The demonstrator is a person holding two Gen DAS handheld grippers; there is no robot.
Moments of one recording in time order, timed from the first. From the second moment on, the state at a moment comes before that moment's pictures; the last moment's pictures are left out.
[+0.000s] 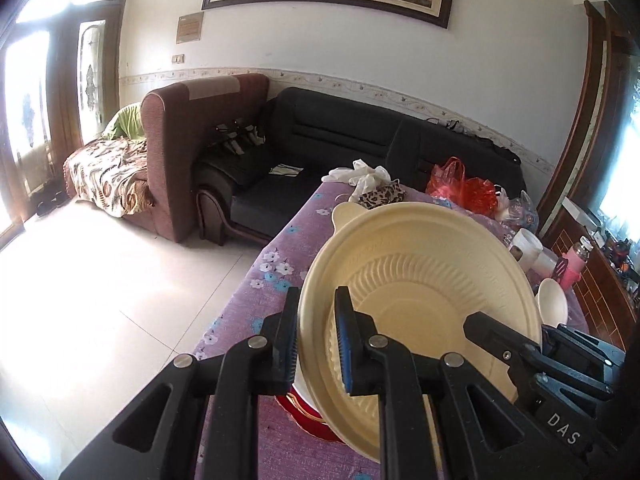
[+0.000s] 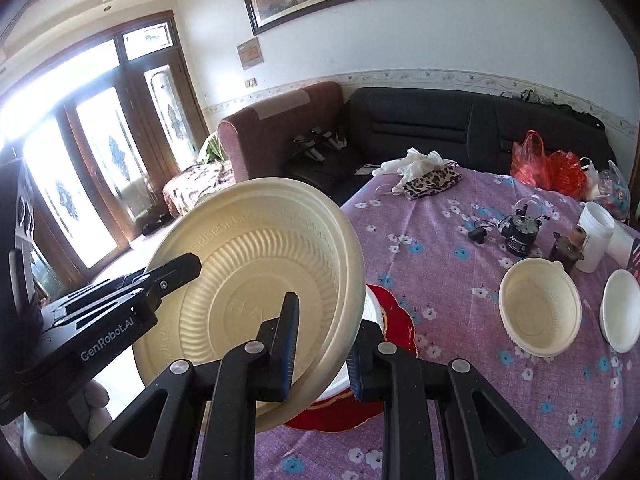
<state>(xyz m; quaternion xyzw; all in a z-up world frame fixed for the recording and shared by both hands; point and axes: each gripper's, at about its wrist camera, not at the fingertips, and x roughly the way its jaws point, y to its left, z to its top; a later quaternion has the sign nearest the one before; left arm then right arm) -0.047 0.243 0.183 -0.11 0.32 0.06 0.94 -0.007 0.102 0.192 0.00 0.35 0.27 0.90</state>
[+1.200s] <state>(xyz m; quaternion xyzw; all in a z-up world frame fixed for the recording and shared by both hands) -0.040 0.276 0.147 -0.15 0.34 0.10 0.92 0.029 0.119 0.131 -0.02 0.37 0.22 0.90</state>
